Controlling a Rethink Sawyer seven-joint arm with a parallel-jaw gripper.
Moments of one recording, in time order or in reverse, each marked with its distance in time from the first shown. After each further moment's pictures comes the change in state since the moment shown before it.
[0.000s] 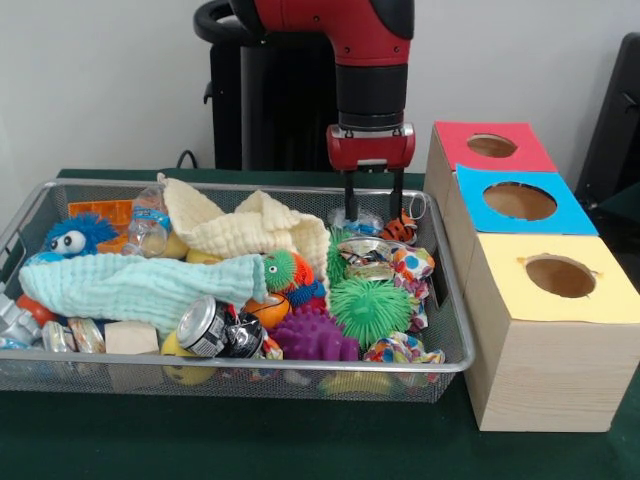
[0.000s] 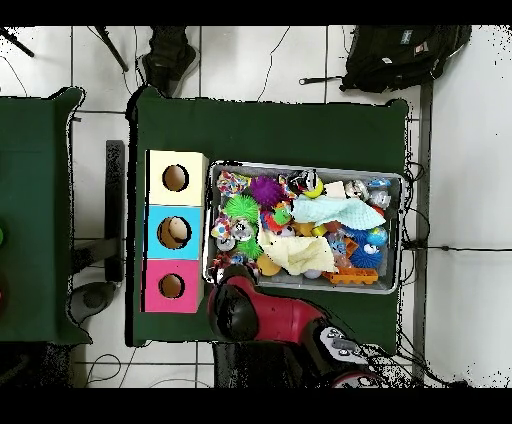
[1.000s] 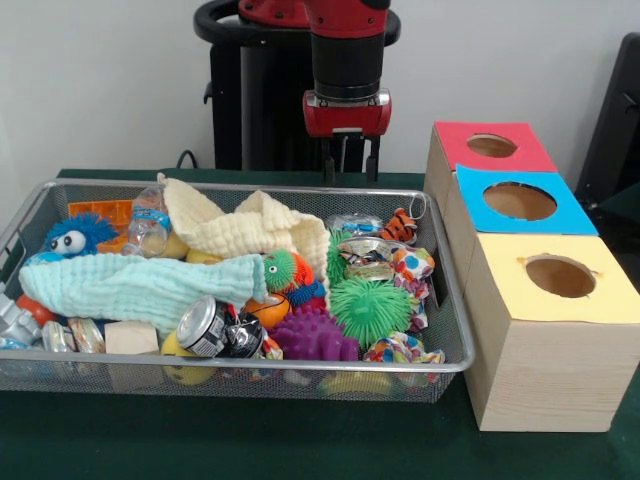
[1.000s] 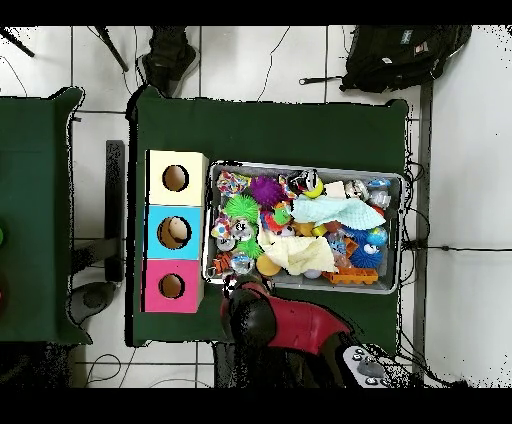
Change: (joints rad) arm -0.063 -0.105 0.002 0.033 0.000 0.235 0.000
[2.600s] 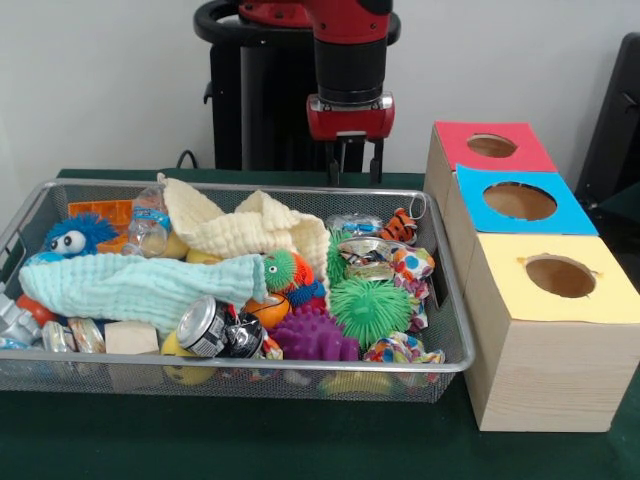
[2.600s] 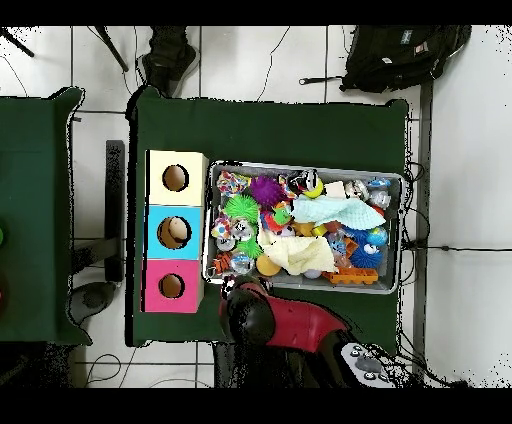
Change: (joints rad) arm -0.003 0.018 0.011 0.000 0.000 0.000 0.000
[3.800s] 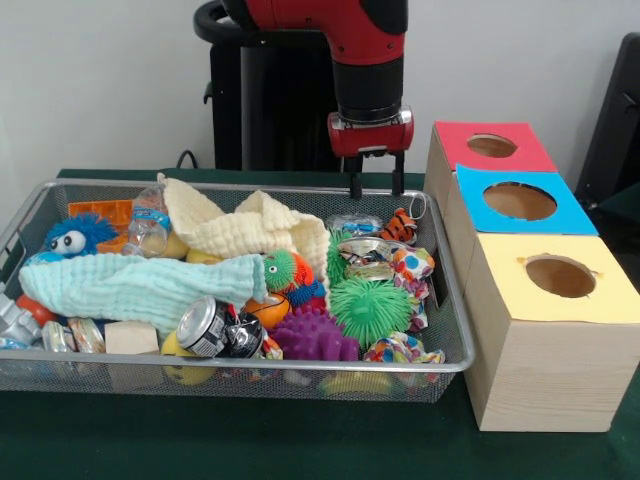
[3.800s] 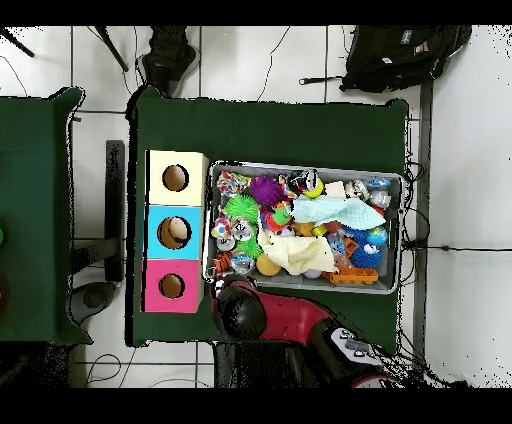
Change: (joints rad) arm -0.005 0.080 0.056 -0.015 0.000 -0.024 0.000
